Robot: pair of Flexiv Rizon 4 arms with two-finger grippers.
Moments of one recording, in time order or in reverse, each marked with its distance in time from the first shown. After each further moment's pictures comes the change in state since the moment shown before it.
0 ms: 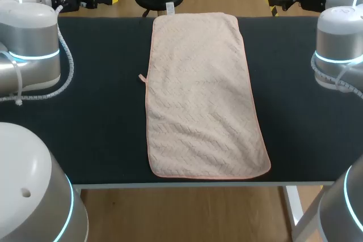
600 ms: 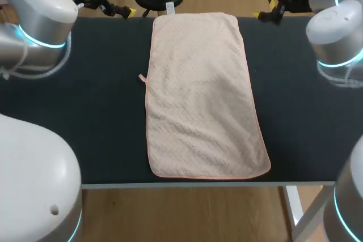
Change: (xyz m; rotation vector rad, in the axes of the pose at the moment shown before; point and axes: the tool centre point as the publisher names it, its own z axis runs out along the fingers) left arm 0.014 0.021 0.055 -0.287 0.102 0.405; right arm 0.034 -0.013 0.012 0.195 0.119 -0.495
